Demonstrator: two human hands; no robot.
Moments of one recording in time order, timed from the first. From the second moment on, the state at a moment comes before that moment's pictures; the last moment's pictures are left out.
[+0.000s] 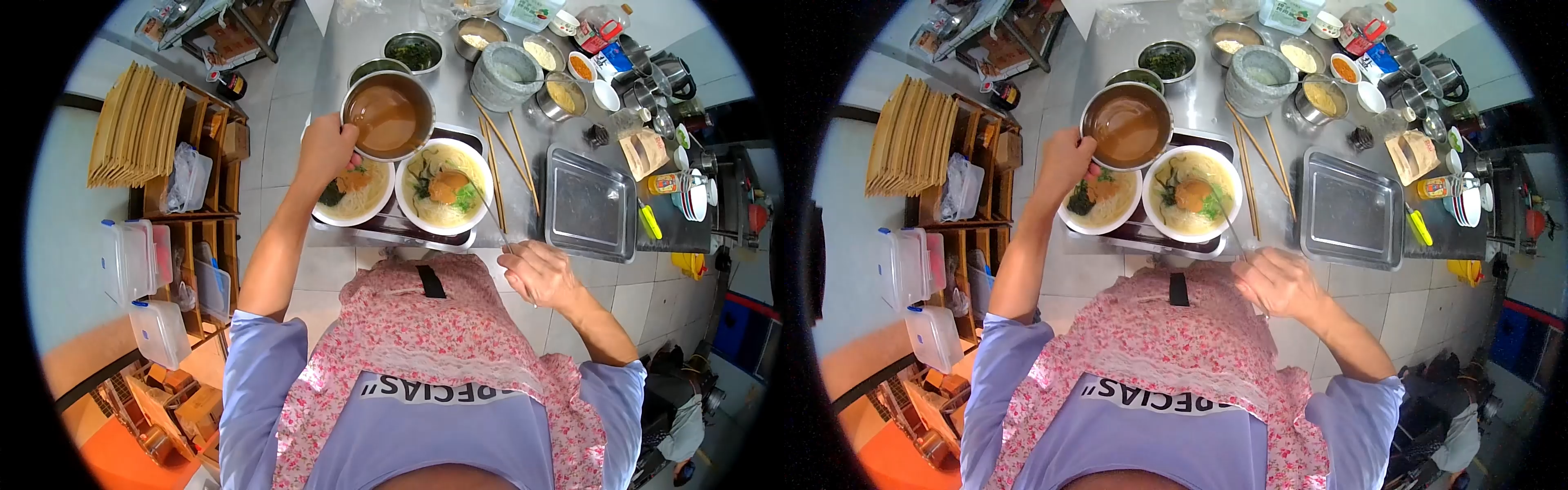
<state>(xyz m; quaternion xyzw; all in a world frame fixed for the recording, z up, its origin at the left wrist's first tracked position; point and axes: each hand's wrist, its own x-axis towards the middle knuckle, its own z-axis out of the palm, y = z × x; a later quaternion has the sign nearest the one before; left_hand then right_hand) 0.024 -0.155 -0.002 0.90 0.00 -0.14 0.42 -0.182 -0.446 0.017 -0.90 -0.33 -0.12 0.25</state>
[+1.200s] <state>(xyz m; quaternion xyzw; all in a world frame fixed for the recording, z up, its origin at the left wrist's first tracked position) 0.263 -0.133 -0.044 0.80 0.09 -0.16 0.57 0.194 -0.517 0.004 -0.84 0.09 -0.02 0.53</state>
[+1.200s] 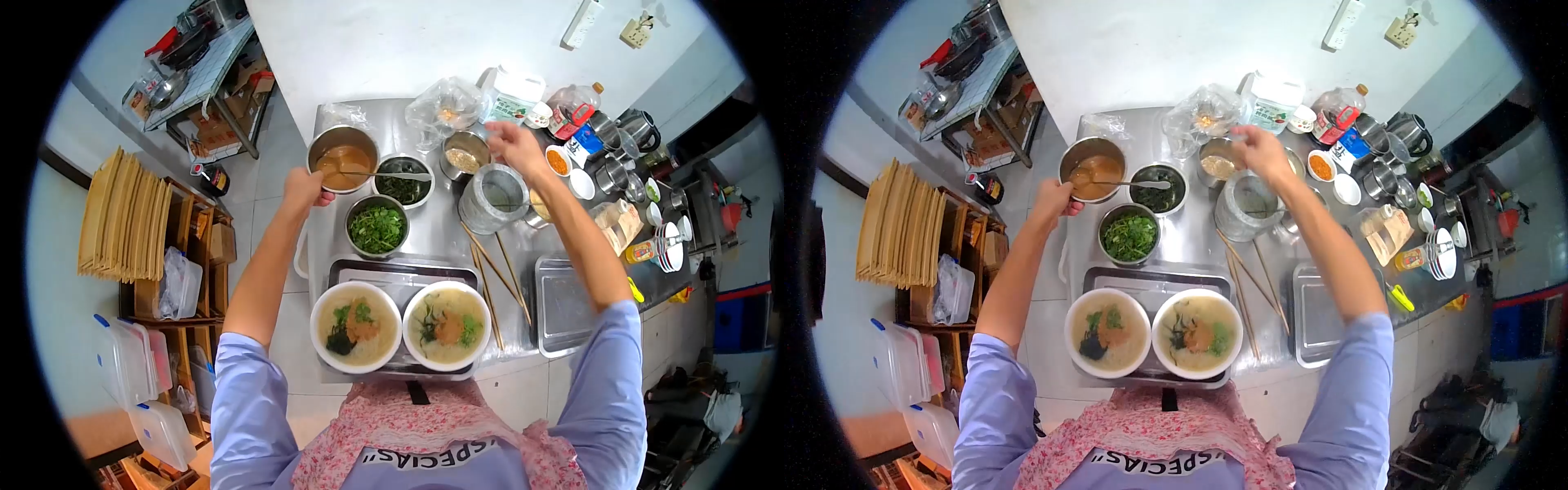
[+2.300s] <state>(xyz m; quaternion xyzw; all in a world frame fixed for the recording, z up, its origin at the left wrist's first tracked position) 0.090 -0.061 -0.024 0.69 0.30 -0.11 0.65 0.479 -0.581 -0.194 -0.51 0.26 -0.05 0.82</state>
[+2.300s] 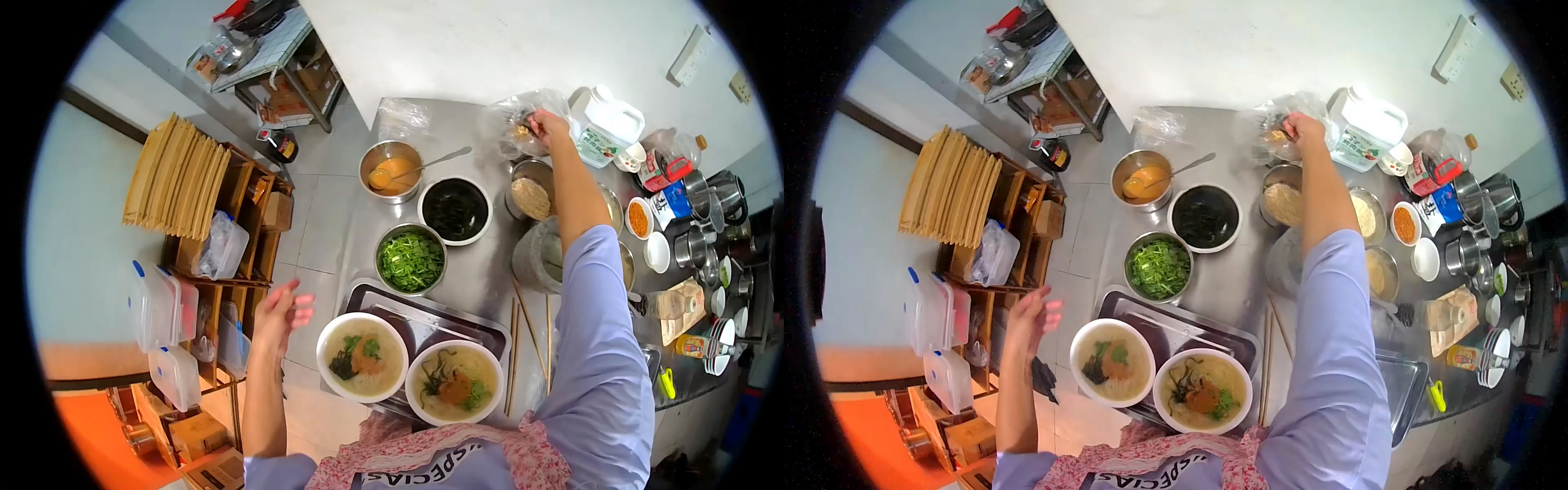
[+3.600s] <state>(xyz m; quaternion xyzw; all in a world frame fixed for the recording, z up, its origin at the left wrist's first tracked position) -0.247 0.072 -0.068 0.49 0.36 0.02 0.79 -0.071 -0.360 -0.058 -0.73 0.05 0.28 0.62</state>
